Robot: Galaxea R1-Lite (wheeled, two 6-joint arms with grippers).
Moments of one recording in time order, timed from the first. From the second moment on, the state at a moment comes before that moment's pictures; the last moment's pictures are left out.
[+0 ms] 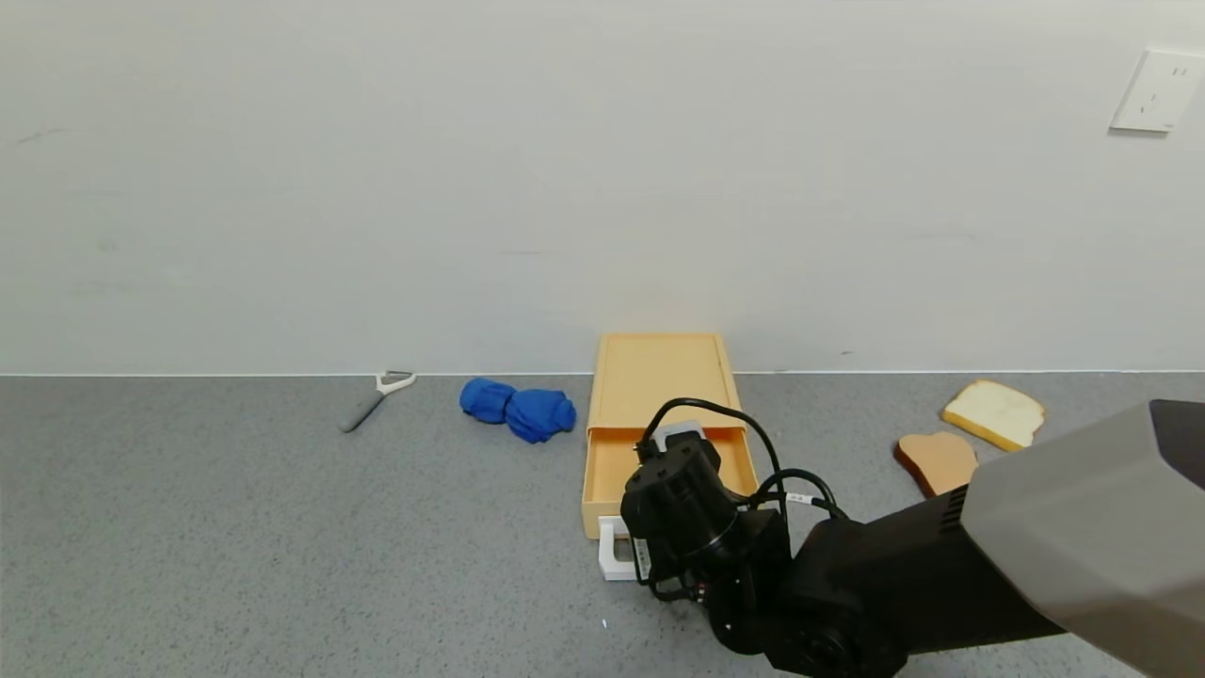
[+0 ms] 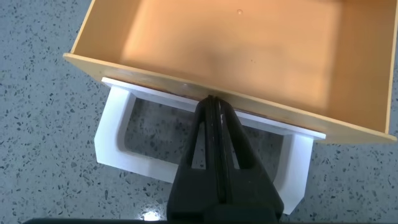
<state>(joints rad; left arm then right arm) 0.00 0.00 0.00 0.00 -0.01 0.02 0.85 2.19 -1.18 -0.32 -0.51 0.38</state>
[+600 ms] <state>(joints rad) 0.00 0.00 0.00 0.00 -0.01 0.02 0.82 2.21 -1.22 -0.33 -0.49 0.36</state>
